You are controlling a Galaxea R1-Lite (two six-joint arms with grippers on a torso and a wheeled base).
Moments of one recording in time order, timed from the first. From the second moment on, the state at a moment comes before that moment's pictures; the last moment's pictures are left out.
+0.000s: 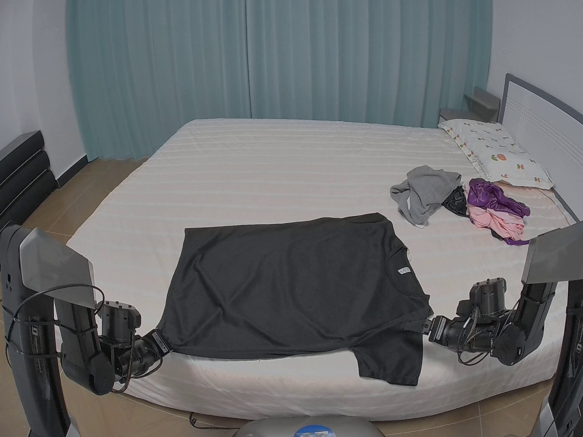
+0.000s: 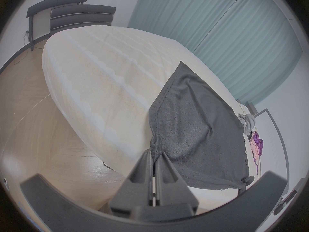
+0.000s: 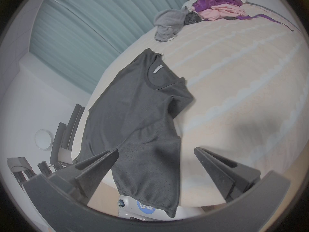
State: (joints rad) left arm -0.10 2.32 -0.22 -1.32 0.03 -0.74; right arm 0.16 2.27 -0.37 -1.13 0.25 0.59
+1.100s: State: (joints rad) left arm -0.10 2.32 -0.22 -1.32 0.03 -0.74; right arm 0.20 2.32 -0.31 -1.19 0.24 0.60
